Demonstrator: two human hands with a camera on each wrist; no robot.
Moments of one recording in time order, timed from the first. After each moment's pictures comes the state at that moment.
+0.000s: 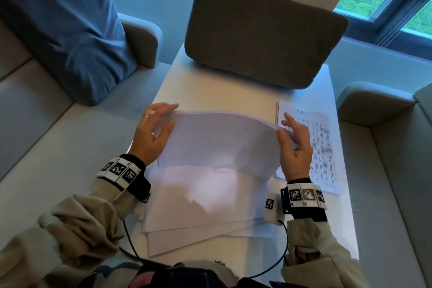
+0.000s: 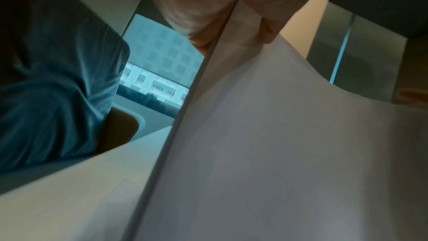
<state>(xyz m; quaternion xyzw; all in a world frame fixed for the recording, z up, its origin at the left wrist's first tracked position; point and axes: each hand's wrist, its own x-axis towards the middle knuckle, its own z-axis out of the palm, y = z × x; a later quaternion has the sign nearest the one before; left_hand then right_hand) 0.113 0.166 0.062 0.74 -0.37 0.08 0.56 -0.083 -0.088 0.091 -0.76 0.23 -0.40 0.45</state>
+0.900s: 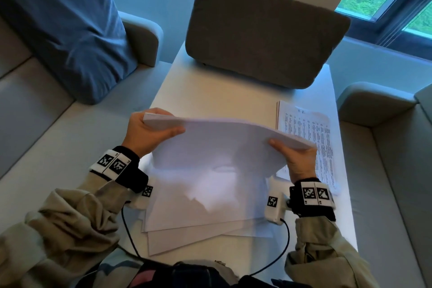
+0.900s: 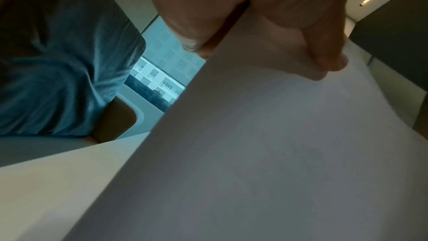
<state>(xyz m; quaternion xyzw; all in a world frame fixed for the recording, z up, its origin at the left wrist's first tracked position) 0.114 0.164 0.080 0.70 -0.21 -0.08 0.68 -0.088 -0.102 0.089 -0.63 0.33 -0.31 0.63</state>
